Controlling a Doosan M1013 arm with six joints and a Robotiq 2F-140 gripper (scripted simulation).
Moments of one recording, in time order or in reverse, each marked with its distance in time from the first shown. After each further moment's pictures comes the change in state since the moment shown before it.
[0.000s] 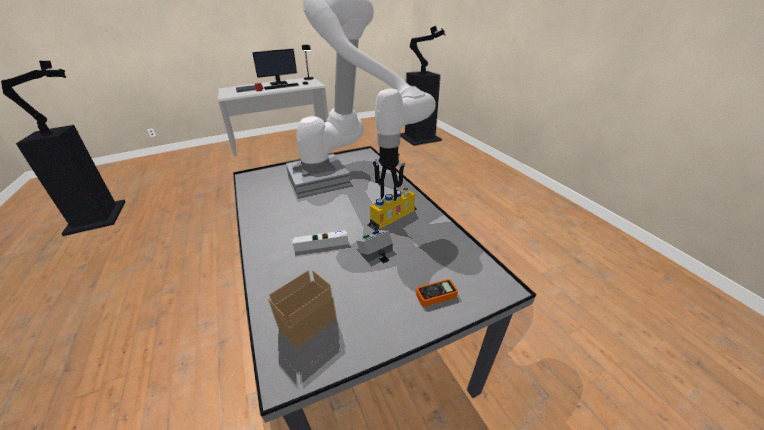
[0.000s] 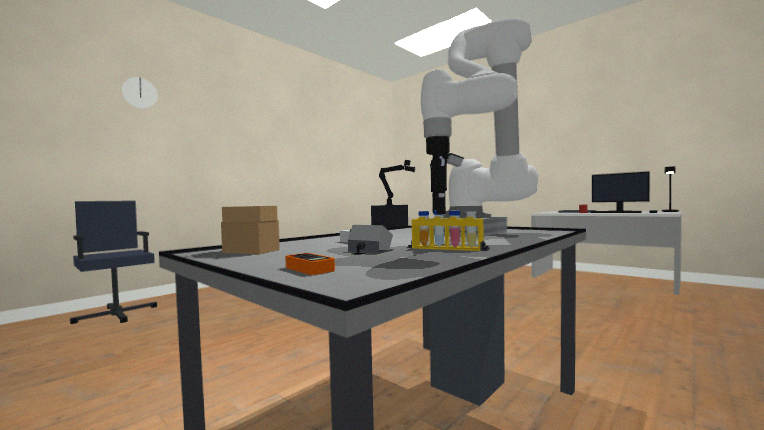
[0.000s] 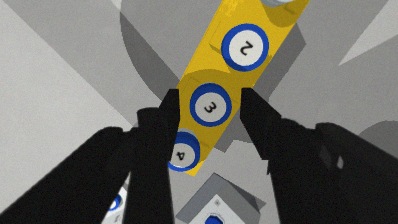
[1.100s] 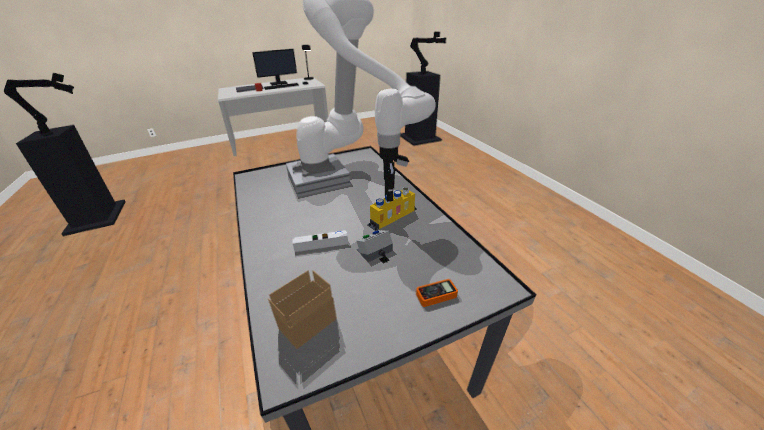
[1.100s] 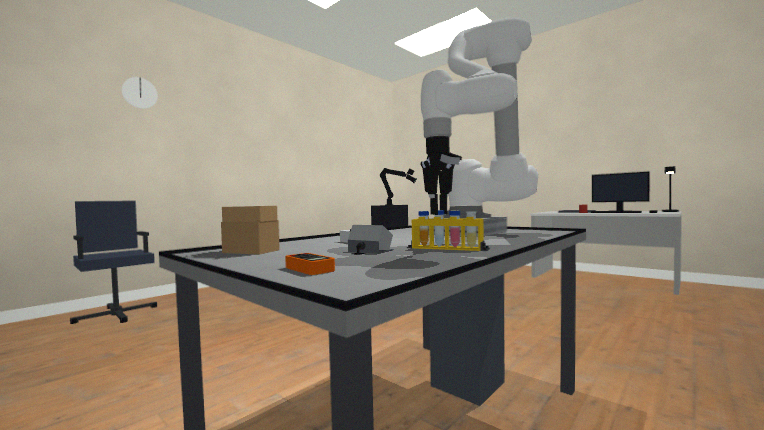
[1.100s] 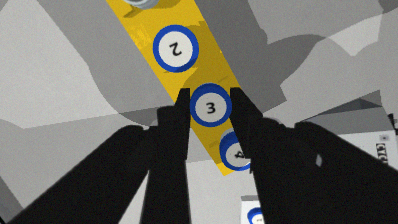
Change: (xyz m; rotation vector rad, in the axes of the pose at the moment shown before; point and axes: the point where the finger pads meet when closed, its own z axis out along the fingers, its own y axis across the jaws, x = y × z) arm 0.000 0.000 0.000 0.000 0.001 1.046
